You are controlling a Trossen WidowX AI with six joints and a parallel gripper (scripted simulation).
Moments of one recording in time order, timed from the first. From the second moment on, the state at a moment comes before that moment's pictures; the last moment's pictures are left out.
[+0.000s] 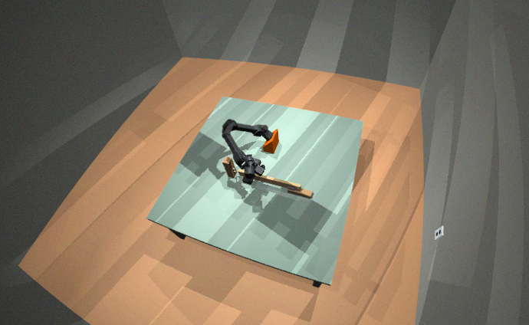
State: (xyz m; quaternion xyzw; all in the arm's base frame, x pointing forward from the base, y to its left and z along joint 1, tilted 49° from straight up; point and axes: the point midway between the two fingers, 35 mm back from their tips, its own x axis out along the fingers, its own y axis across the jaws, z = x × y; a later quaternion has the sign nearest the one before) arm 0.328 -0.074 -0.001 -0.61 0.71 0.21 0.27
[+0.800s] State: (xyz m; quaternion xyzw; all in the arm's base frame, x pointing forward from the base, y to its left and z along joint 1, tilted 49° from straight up) arm 0.329 -0.065 0.006 -0.61 0.71 0.21 0.27
